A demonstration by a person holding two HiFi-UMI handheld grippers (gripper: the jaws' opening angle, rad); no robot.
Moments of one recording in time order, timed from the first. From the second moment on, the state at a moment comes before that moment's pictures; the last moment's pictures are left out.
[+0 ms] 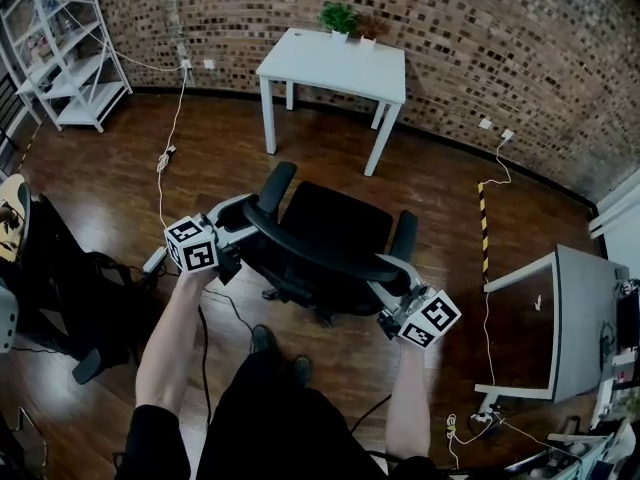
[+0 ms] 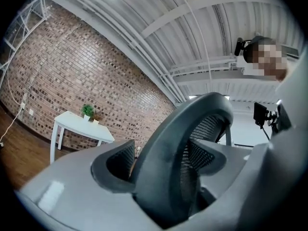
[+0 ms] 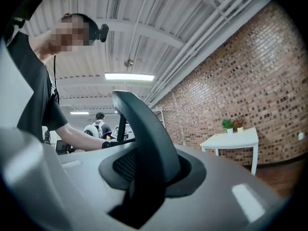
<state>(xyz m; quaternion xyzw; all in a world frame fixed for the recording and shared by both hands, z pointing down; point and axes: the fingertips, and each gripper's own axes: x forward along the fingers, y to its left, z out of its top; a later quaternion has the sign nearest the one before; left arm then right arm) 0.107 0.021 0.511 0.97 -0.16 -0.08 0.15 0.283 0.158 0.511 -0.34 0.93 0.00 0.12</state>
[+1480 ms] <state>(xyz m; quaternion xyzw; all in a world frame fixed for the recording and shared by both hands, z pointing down) 0.087 0.062 0.523 0.95 -0.29 -0.10 -0.02 0.321 0.106 0.571 -0.20 0.98 -0.03 0.08</state>
